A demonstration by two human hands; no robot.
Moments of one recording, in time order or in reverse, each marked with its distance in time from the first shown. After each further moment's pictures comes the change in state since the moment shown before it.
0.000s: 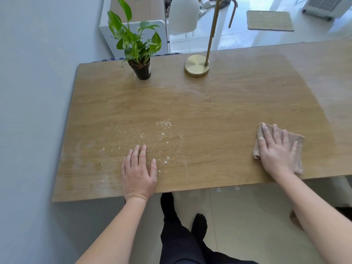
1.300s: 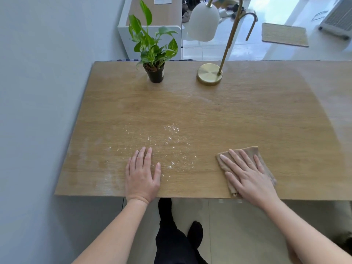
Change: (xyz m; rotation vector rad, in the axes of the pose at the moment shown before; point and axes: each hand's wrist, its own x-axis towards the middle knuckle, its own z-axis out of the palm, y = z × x) left_hand 0.001 0.002 -0.002 -0.001 -0.015 -0.009; right_hand -0.046 -0.049 0.017 -0.158 -0.178 -0.556
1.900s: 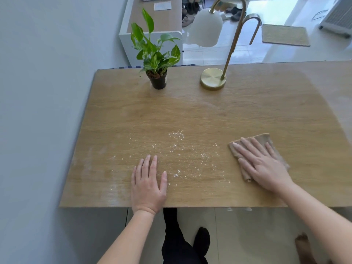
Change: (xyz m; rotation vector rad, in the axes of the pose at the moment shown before) left_hand 0.002 -0.004 0.003 0.009 -0.011 0.009; right_hand 0.051 0.027 -0.026 0.016 0.001 -0.001
